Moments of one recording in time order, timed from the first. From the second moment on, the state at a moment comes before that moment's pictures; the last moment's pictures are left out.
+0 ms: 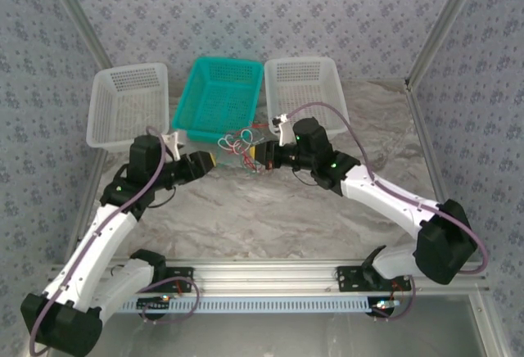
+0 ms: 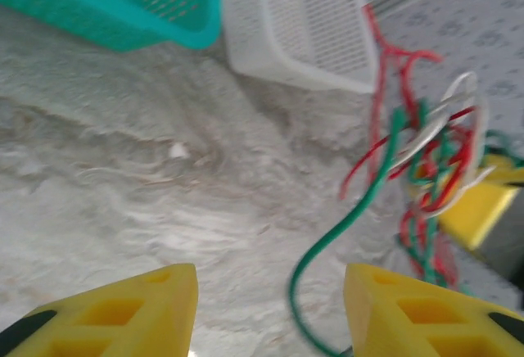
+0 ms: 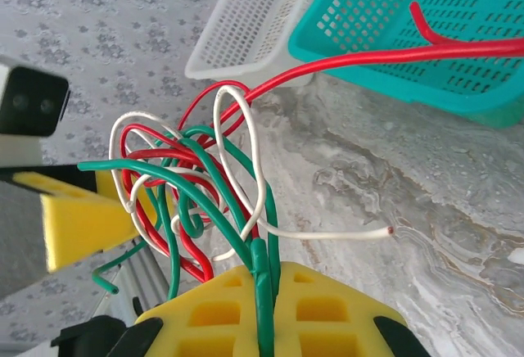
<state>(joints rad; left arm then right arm) -0.32 0.86 0.81 -0.48 0.48 -0.72 0.72 1.35 0.99 -0.02 -0.39 0.63</state>
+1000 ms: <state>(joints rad) -0.31 0.88 0.85 -0.38 0.56 -0.66 0.78 1.38 1.04 -0.06 -0.46 0.61</state>
